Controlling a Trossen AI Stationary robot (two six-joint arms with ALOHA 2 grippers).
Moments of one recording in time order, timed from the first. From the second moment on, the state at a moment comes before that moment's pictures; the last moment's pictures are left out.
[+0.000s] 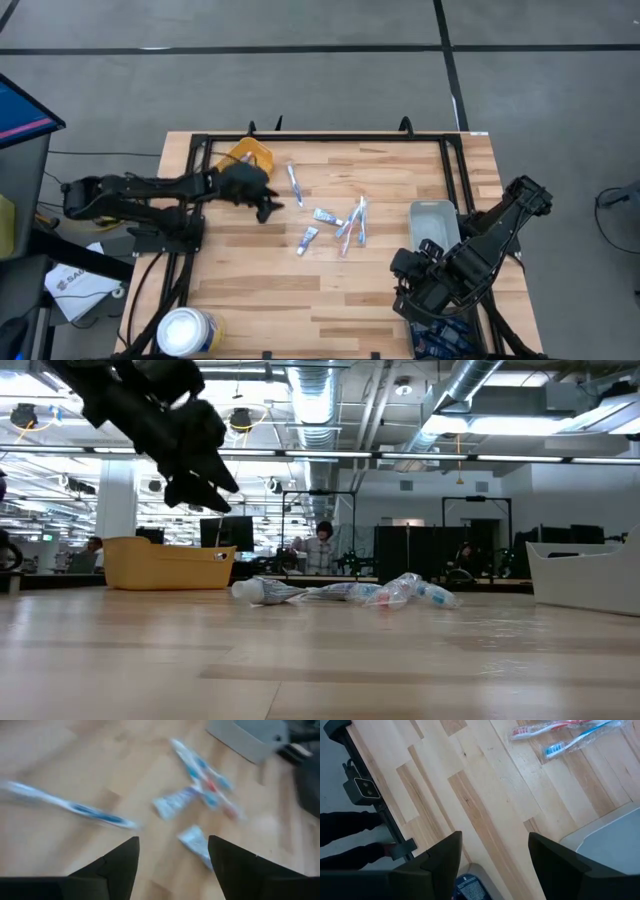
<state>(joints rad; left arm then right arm) 0.26 1.08 0.55 -0.13 0.07 -0.40 0.74 1.62 1.66 -1.39 0.31 1.22</state>
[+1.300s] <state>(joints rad) -0.26 1.72 0.92 -0.27 -0.36 -0.86 0.75 1.63 1.66 -1.37 0.32 1.22</state>
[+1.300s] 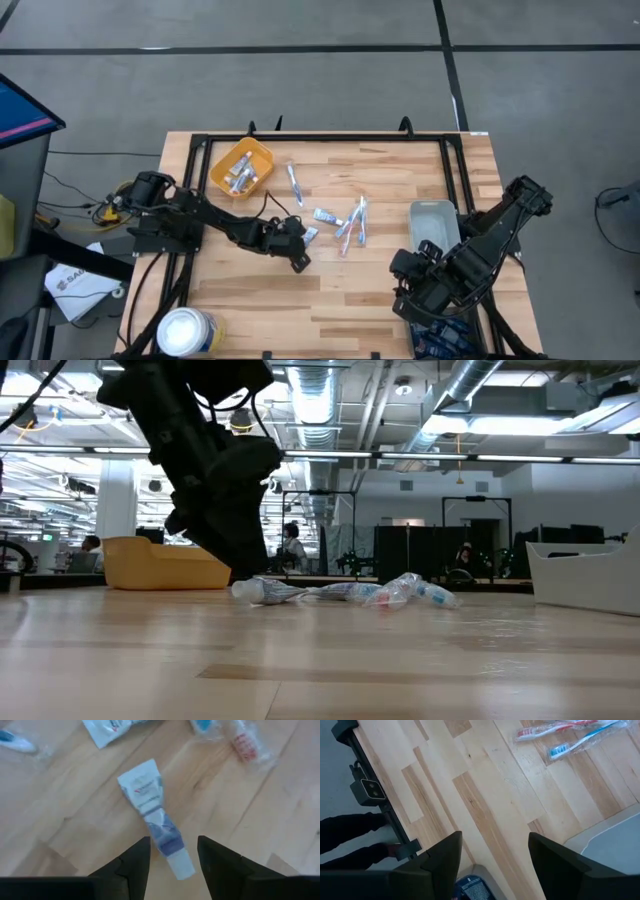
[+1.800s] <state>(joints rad) -0.27 1.79 0.92 -0.25 -0.36 -0.88 0.75 1.62 1.66 -1.37 0.32 1.19</state>
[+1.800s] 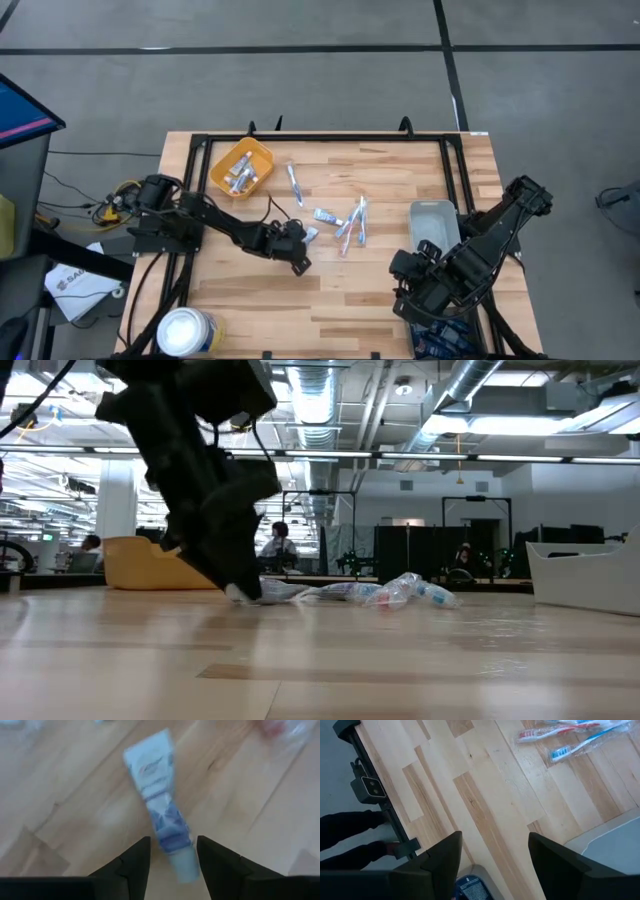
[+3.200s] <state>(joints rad) 0.18 1.26 0.91 -0.59 -0.69 -0.61 0.74 1.62 1.66 -1.37 0.32 1.17</state>
